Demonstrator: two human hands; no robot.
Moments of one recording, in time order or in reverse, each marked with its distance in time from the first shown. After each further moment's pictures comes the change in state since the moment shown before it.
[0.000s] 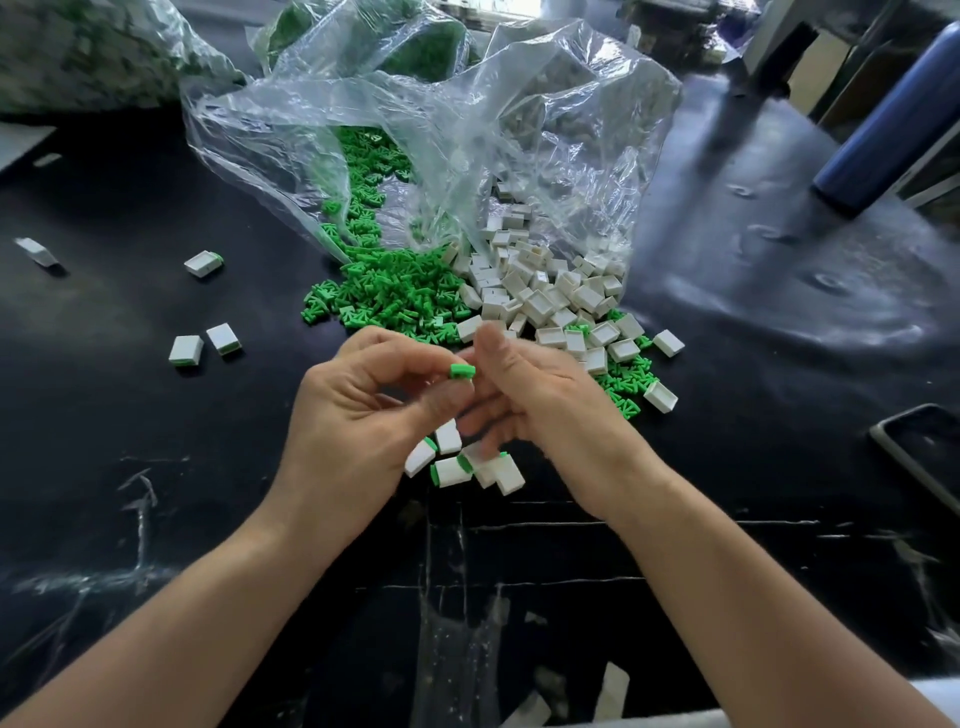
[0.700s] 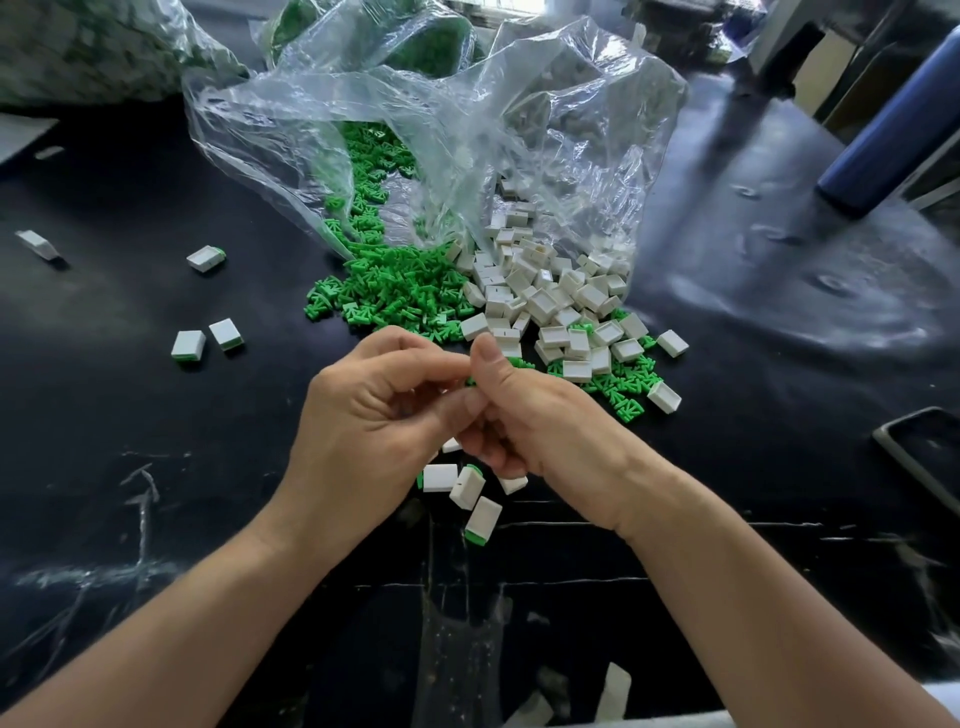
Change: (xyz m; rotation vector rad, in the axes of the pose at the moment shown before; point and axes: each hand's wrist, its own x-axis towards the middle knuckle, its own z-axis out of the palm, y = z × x) left_hand -0.001 0.000 0.002 0.082 -0.071 0.189; right_hand -0.006 -0.003 0.003 -0.112 -0.171 0.075
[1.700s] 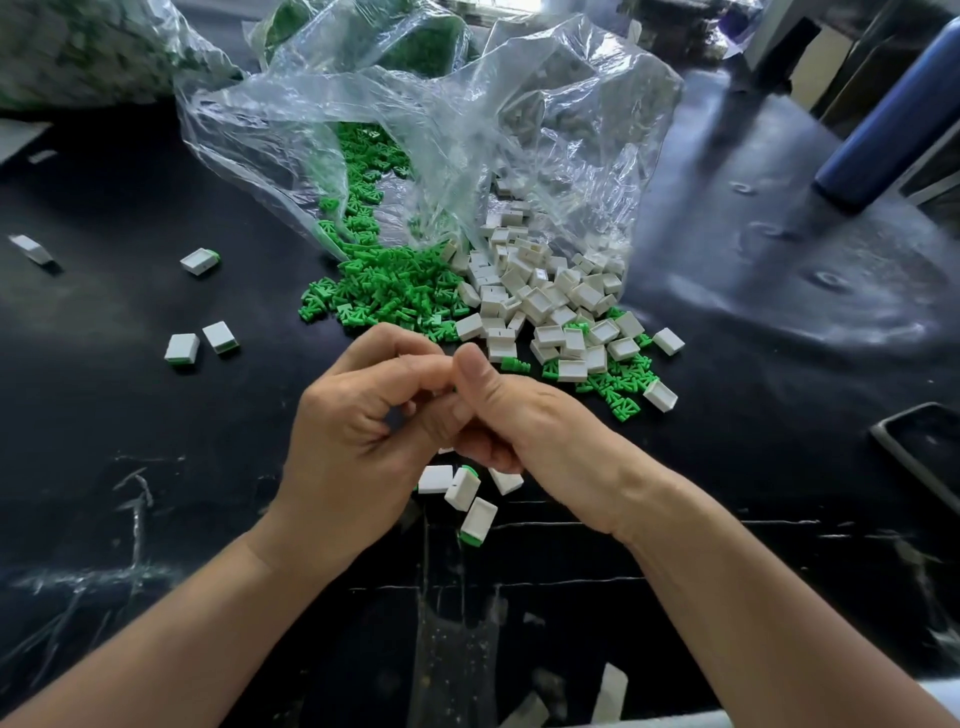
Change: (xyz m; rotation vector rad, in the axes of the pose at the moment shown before) left_hand -0.003 -0.006 -0.002 0.115 -0.013 0.224; right_hand -0.006 -0.008 0.004 0.015 -0.059 -0.083
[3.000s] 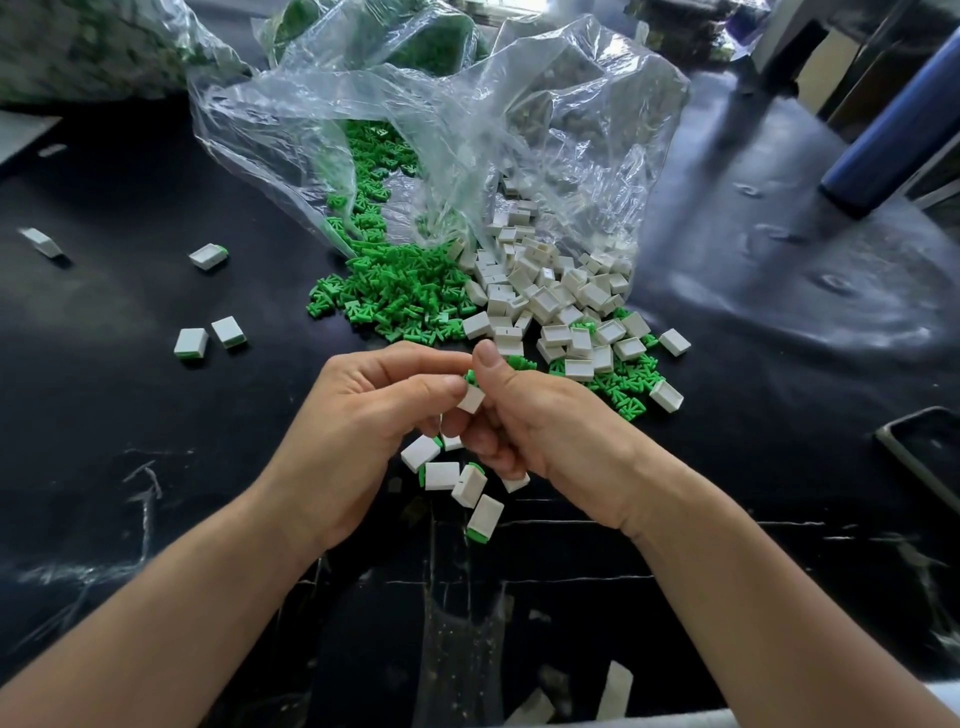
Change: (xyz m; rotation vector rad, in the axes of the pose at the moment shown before) left_hand 0.008 0.008 -0.008 -0.464 -0.065 -0.647; right_hand 0.006 0.011 -0.006 0.076 0.024 0.152
